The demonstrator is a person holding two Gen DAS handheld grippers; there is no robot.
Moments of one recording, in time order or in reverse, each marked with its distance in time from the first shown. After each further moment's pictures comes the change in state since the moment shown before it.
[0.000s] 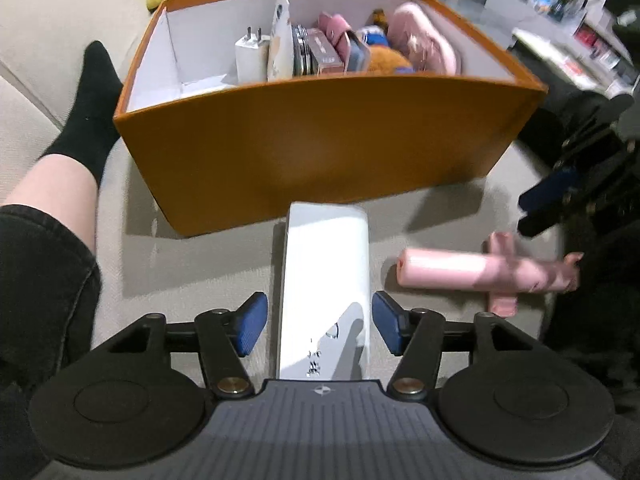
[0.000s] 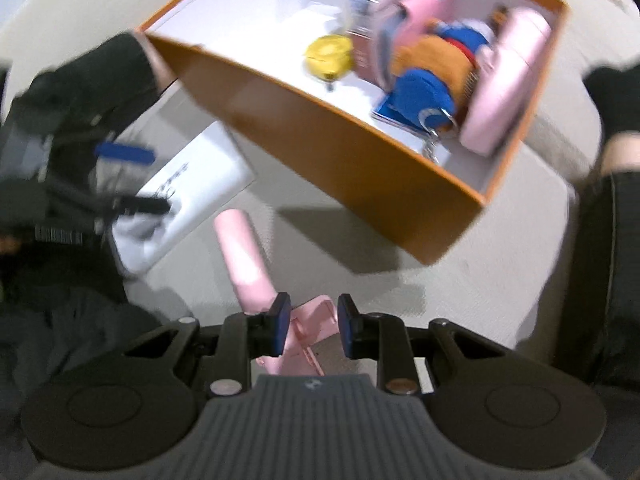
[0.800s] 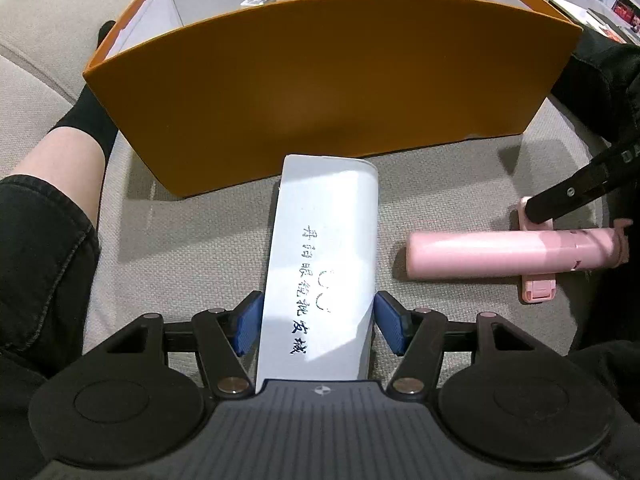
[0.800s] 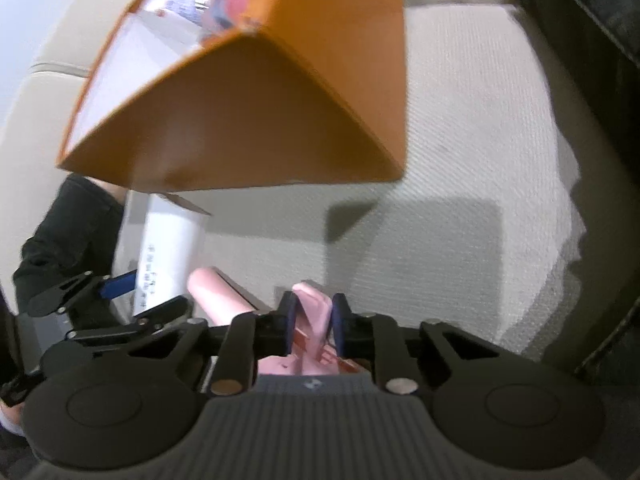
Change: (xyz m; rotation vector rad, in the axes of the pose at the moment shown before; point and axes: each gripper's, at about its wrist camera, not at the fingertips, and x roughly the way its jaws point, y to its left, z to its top) left arm 0.023 -0.015 -0.009 -0.031 0.068 0.097; right arm 0.030 -0.024 -0.029 0.482 -0.116 0.184
